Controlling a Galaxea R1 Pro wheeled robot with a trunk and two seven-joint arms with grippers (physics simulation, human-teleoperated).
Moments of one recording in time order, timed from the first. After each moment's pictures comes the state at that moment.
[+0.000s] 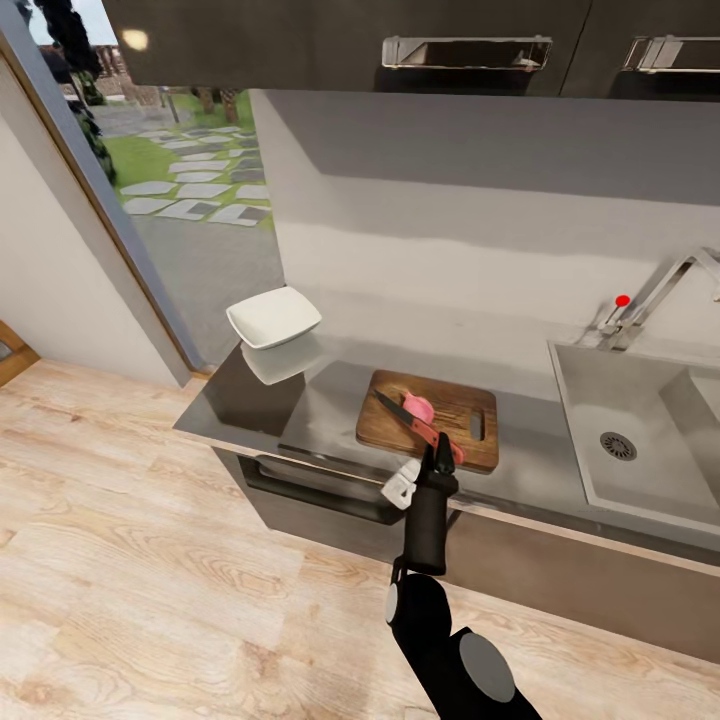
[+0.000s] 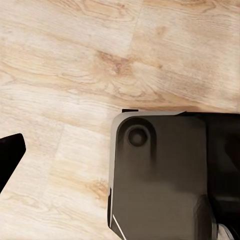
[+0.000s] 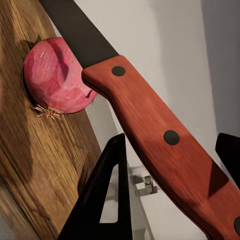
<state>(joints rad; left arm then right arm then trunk) 0.27 0.08 -0.09 -0.72 0.14 -0.46 0.04 -0.36 0.14 0.52 -1.29 1.14 0.60 -0.58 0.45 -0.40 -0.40</state>
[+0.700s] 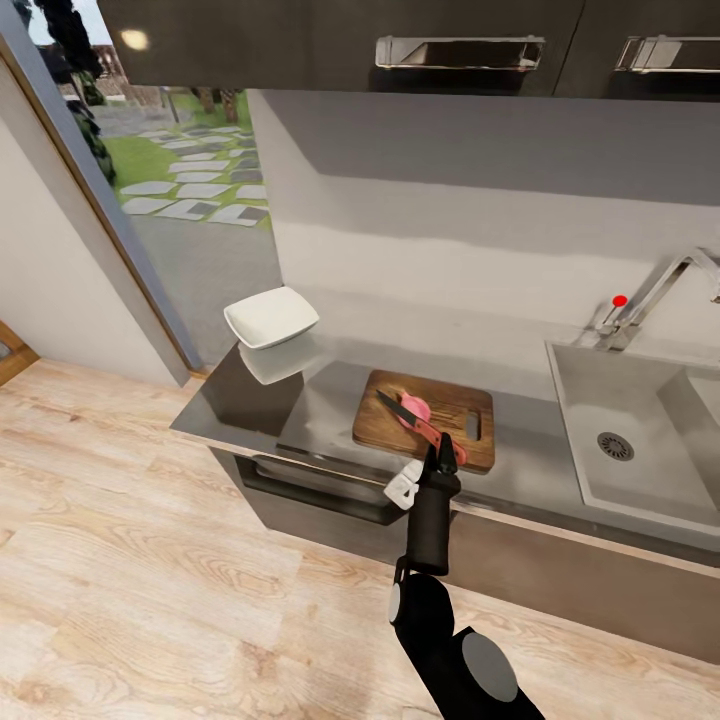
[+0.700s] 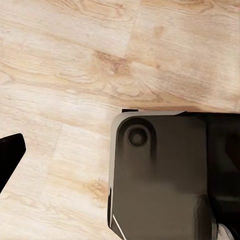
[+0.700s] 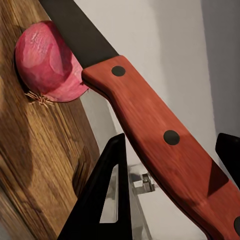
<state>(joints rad) 0.27 0.08 -0.09 -0.72 0.14 -0.46 0.04 -0.36 0.13 0.52 -1.29 1.15 0.60 -0.58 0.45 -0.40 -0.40</state>
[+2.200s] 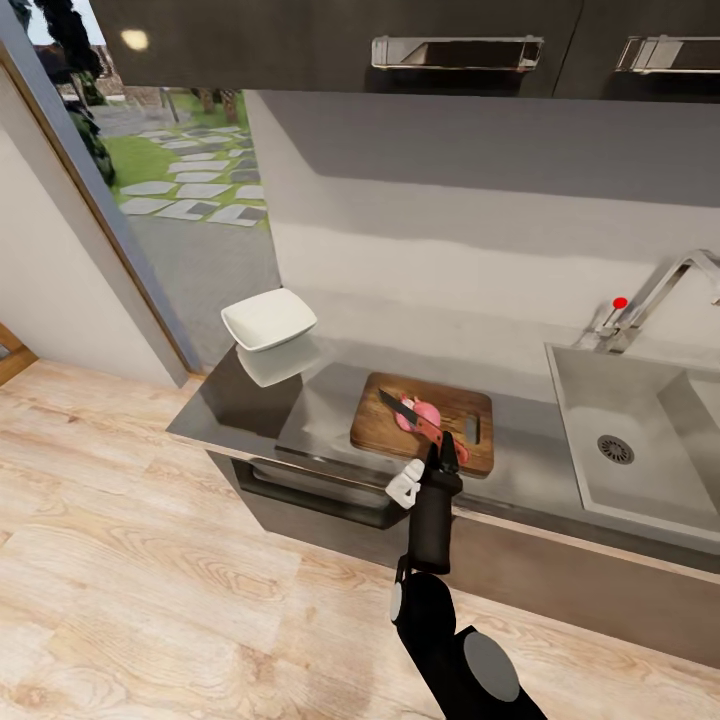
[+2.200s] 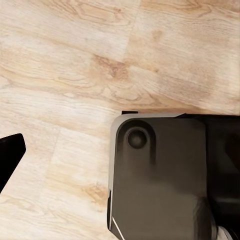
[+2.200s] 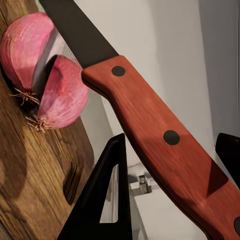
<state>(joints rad) 0.27 0.08 -0.09 -0.72 0.14 -0.46 0.04 -0.36 0.13 0.51 -1.30 1.16 0.60 -0.58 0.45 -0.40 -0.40</state>
